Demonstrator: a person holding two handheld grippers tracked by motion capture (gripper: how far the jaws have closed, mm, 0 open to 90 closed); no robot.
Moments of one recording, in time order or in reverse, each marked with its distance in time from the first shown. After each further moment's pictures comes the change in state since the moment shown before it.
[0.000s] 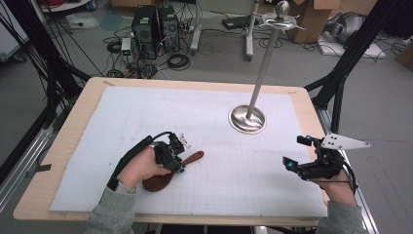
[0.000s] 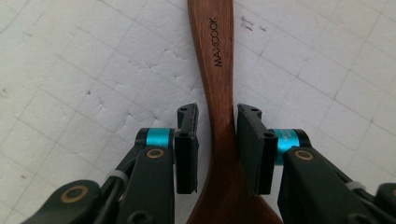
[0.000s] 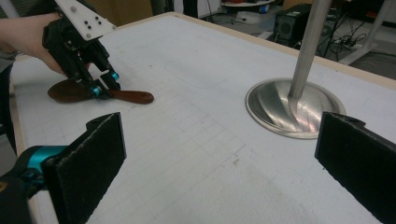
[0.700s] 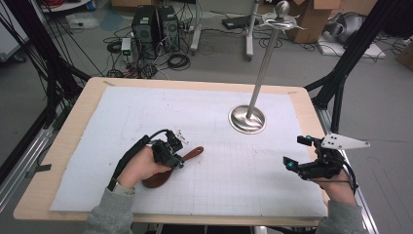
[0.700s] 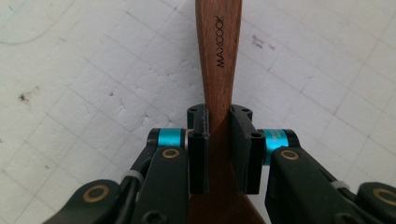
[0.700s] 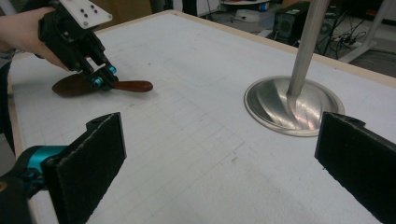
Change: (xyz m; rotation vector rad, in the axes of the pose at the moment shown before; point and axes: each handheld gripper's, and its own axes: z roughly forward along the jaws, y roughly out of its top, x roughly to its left) left arm 0.002 -0.001 -0.012 -0.065 0.030 -0.052; right arm -0.002 -0.001 0.000 0.009 -0.003 0.008
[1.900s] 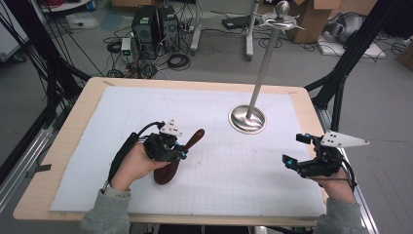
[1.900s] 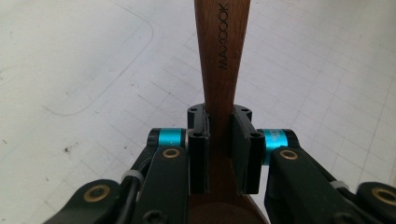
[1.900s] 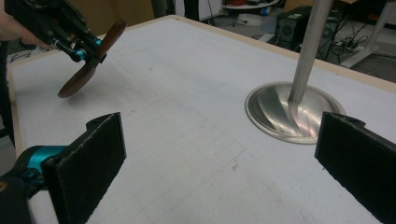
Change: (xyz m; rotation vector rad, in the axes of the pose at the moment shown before) left arm -0.012 0.008 -0.049 -0.251 -0.001 0.006; right arm -0.002 0.004 0.003 -0.017 0.014 -0.002
